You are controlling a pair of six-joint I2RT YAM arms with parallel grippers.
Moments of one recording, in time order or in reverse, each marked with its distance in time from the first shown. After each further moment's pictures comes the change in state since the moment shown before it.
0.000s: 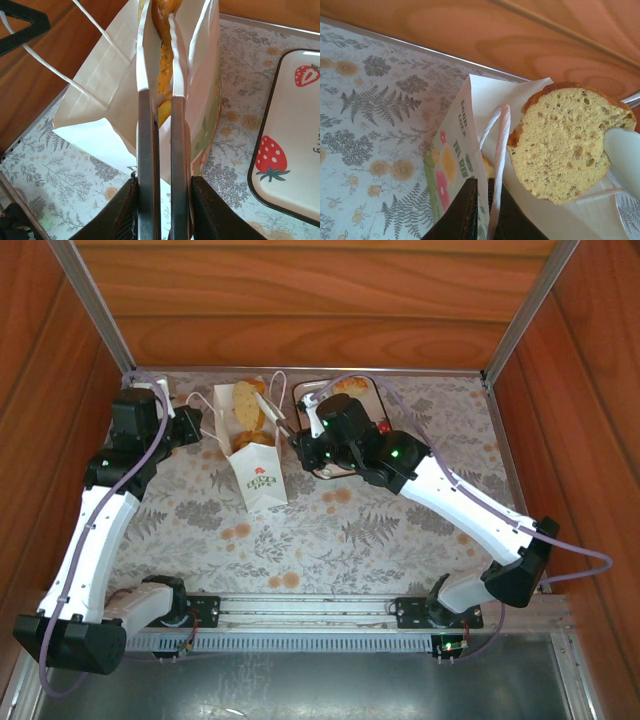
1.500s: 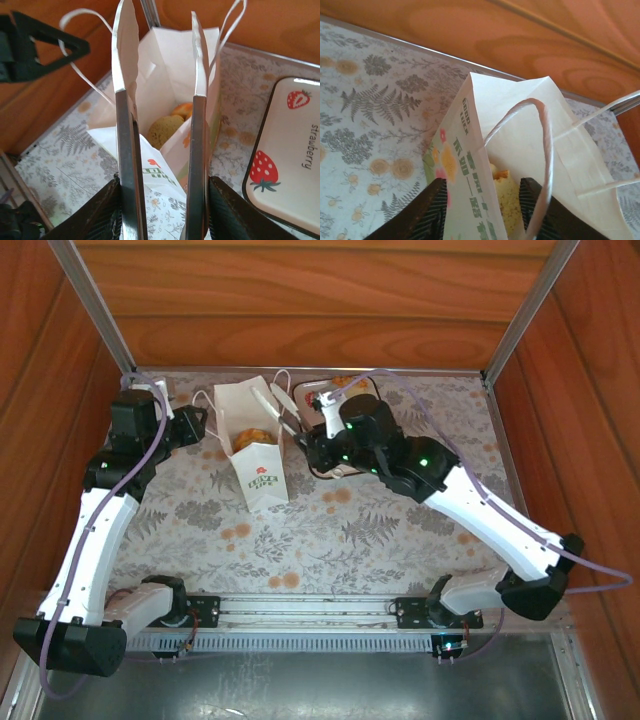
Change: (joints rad) left arm 0.005 -0.011 -0.008 0.000 0.008 -0.008; right arm 0.007 -0.133 -0.001 -0.019 -0.005 -0.044
